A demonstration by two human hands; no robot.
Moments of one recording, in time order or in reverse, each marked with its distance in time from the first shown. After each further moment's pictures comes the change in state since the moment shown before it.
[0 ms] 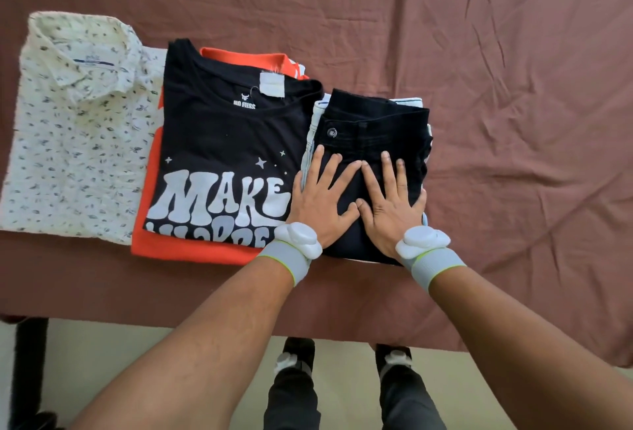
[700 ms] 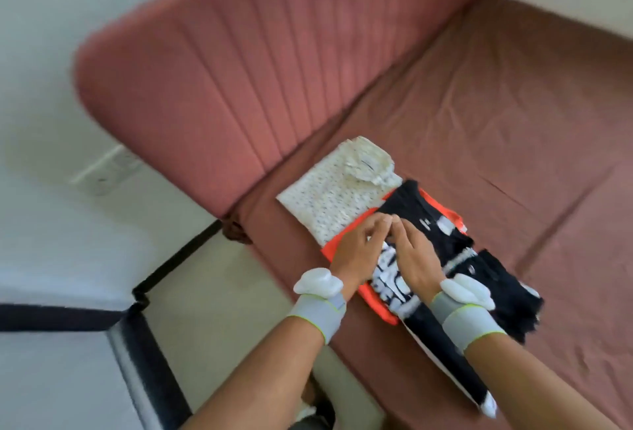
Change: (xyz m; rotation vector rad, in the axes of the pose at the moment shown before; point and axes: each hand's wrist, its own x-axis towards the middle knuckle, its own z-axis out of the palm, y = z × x) left_hand -0.197 0.006 -0.272 -0.970 0.540 -0.586; right_hand -0.126 -0.245 -0.190 0.684 -0.176 -0.540
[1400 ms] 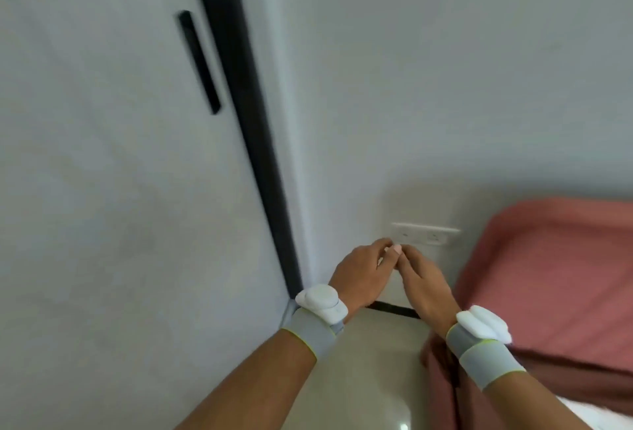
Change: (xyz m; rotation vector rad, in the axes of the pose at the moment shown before) left_hand -0.258 -0.069 -0.440 0.233 0.923 -0.206; right_hand -0.100 -0.332 0.396 -0.176 -0.867 -0.660
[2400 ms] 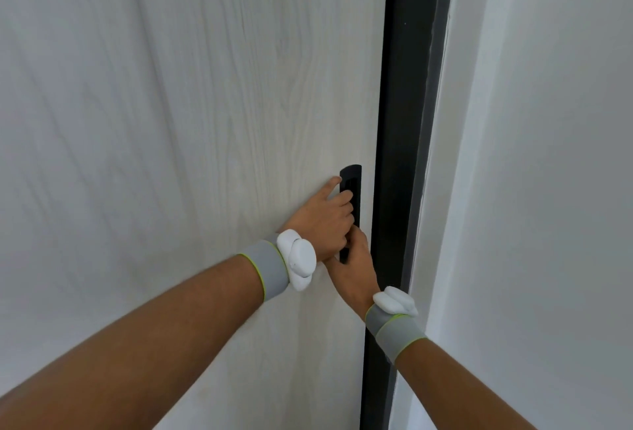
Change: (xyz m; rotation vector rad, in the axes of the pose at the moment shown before) left_hand 0.153 -0.061 -0.382 1.654 0.131 -0.190; right_hand 0.300 -0.255 0.225 0.319 -0.494 -0.560
